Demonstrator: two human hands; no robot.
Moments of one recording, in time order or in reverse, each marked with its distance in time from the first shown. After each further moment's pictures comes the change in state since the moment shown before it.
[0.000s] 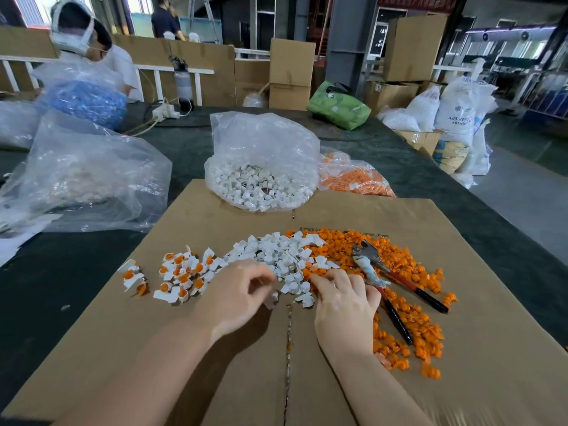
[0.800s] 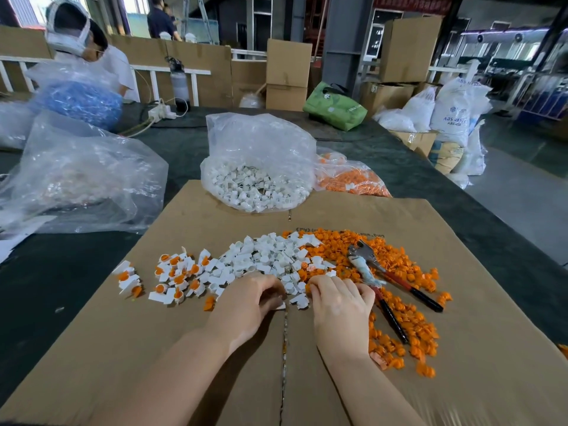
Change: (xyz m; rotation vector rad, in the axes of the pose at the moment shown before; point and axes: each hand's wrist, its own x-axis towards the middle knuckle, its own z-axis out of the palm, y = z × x) left_hand -0.001 0.006 0.026 0.009 -0.101 -0.065; right_hand -0.002 -0.001 -0.003 0.132 0.011 0.022
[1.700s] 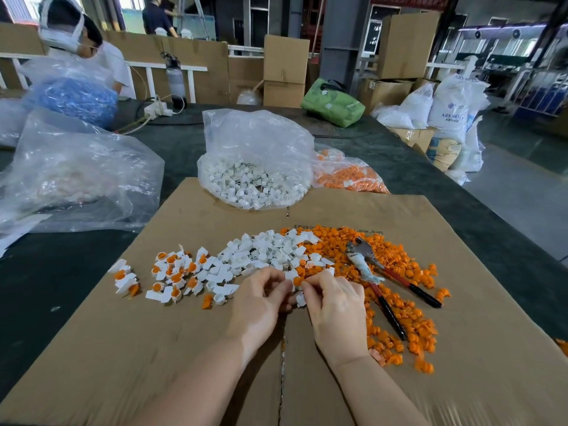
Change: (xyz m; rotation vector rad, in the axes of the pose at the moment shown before) left_hand -0.004 0.026 0.024 -0.841 0.190 -0.280; right_hand 0.003 -0.003 -0.011 0.314 -0.095 0.015
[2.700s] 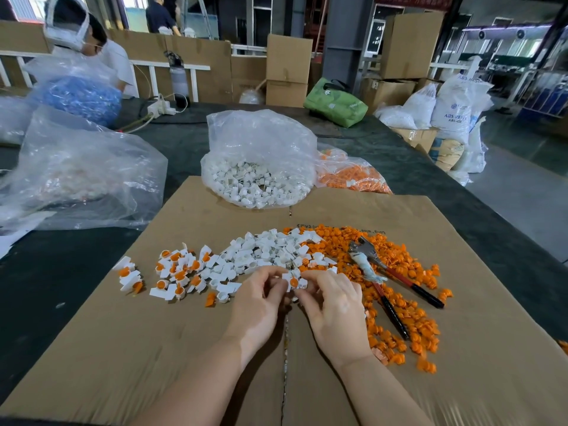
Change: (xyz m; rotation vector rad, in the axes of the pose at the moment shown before) left_hand -0.001 -0.004 -0.005 0.059 0.019 0.040; right_hand -0.002 0.002 -0.001 0.013 -0.064 -0.066
